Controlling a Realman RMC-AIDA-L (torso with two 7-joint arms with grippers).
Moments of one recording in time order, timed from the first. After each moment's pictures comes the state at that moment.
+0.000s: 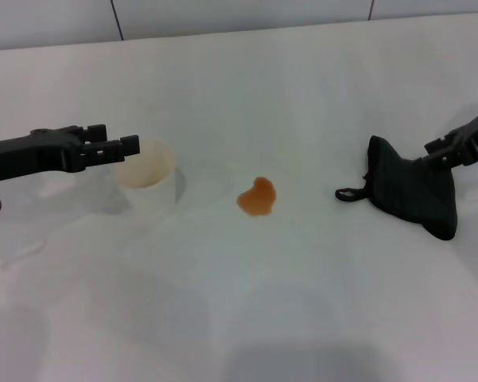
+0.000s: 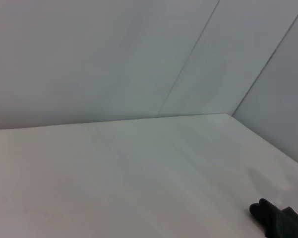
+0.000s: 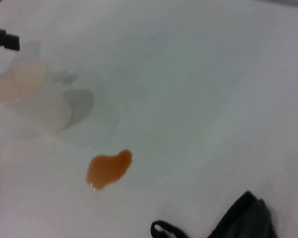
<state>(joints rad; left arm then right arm) -0.88 -2.07 2.85 -0.61 -0.27 1.59 -1.52 1.04 2.02 -2.82 0.99 -0.21 -1.77 1.59</state>
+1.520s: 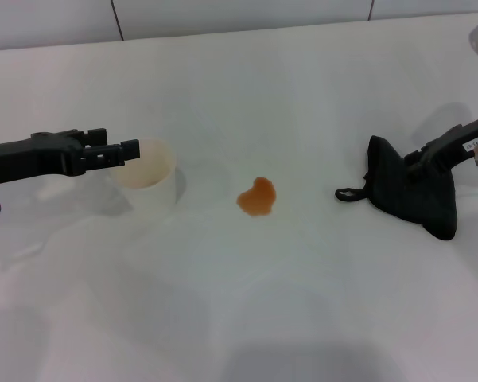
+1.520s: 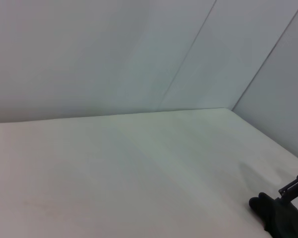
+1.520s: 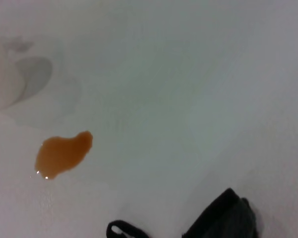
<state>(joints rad) -0.88 -2.07 2.85 -0.62 -0.26 1.59 -1.52 1.03 2.02 -2.82 0.74 -0.26 -1.46 1.60</state>
